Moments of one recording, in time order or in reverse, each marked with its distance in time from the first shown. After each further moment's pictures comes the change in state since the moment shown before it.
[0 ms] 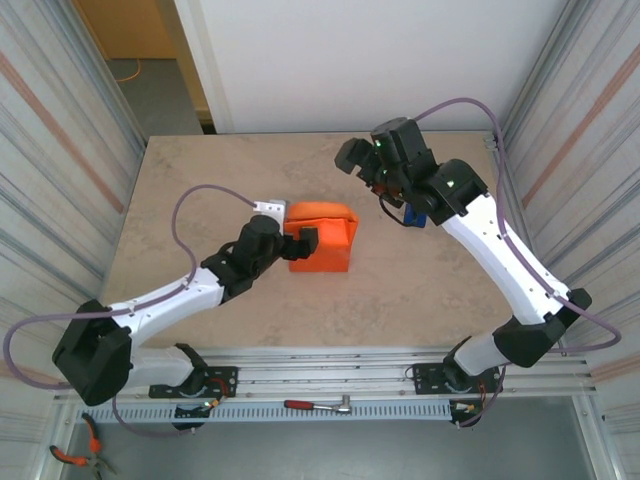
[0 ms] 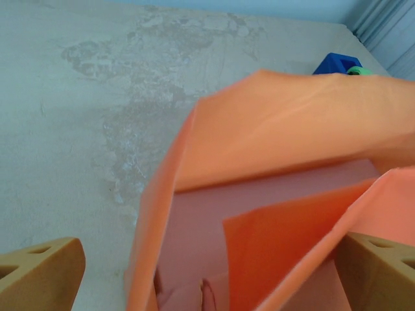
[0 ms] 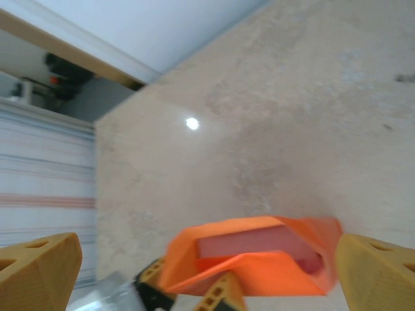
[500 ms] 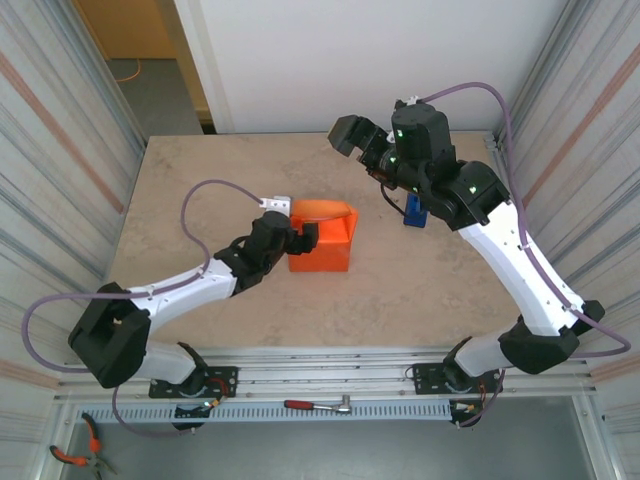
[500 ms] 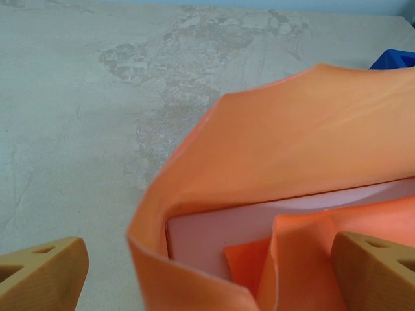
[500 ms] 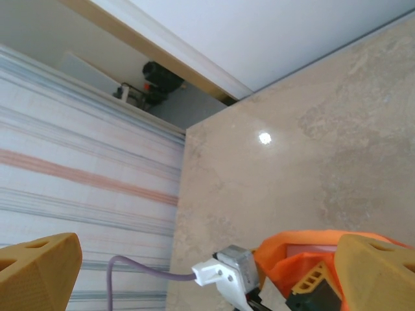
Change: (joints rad) left arm -0.010 0.109 0.048 0.002 -0.124 0.014; right arm 0.013 -0.047 0.042 0.158 -0.098 -0.048
